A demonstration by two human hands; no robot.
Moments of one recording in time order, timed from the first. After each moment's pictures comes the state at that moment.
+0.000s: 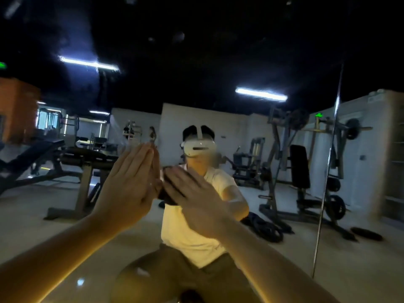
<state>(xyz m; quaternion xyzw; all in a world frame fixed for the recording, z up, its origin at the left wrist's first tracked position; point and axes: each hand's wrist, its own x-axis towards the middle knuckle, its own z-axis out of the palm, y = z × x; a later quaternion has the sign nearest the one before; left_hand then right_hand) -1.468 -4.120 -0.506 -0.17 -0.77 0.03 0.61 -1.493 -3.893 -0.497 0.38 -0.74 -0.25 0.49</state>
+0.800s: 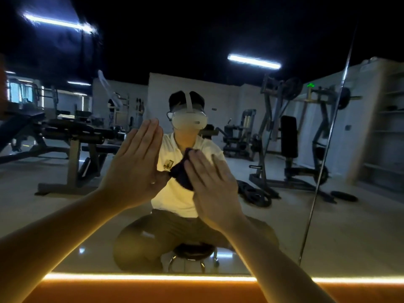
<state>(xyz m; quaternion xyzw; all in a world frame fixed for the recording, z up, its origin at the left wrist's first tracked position) -1.492 -4.116 -0.536 -0.18 -0.81 0.07 0.54 -1.489 -3.874 -0.573 0.25 -0.78 -0.17 0.55</state>
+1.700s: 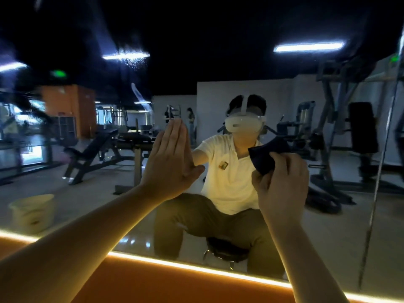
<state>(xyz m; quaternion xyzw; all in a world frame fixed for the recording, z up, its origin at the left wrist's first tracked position) -1.475 -4.092 -0.535 -0.09 -0.84 0.09 0.53 -1.472 -3.829 -0.575 0.08 -0.76 0.21 0.61</state>
